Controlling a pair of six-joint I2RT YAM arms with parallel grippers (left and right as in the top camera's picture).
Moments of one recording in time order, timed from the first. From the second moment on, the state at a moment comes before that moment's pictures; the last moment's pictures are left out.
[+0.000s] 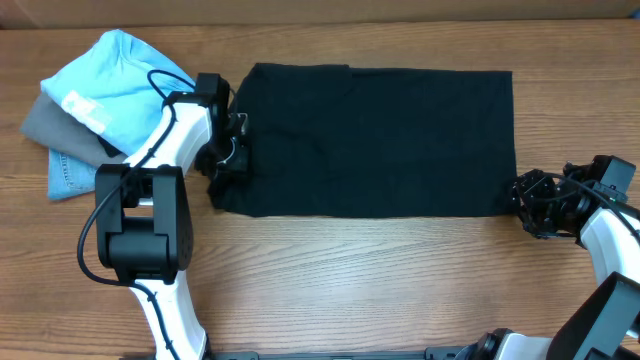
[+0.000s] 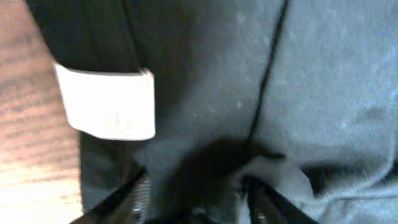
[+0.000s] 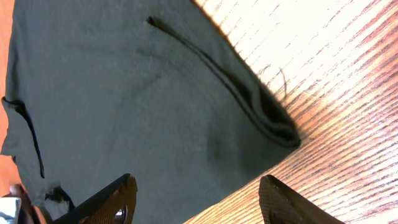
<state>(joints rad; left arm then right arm) -0.07 2.10 1.50 -0.98 0.11 0.00 -0.52 1.51 0.82 -0.54 -0.48 0.46</state>
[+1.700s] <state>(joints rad) 0.04 2.08 1.43 -1.09 -0.01 0.00 -0.49 1.51 0.82 -0.51 -0.44 0.43</state>
